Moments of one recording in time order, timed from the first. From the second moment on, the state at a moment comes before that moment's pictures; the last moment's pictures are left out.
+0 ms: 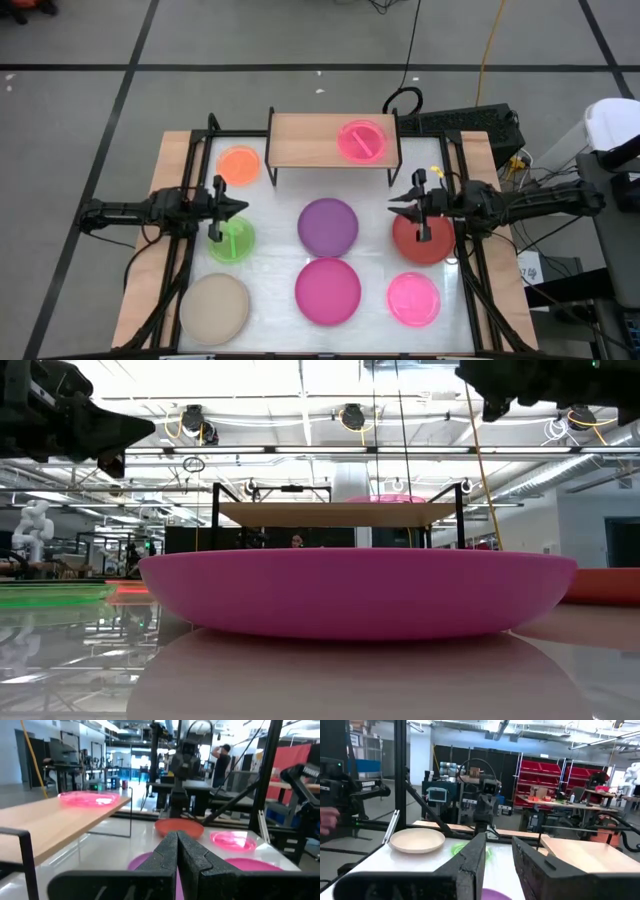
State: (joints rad) left arm -0.02 0.01 0.01 0.13 -0.07 -0.06; right arm 0.05 0.59 0.25 0.46 0.02 -0.10
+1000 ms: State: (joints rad) left arm -0.02 0.20 0.34 0.02 -0.45 0.12; right arm 0.05 0.58 0.25 0.47 0.03 -0.10
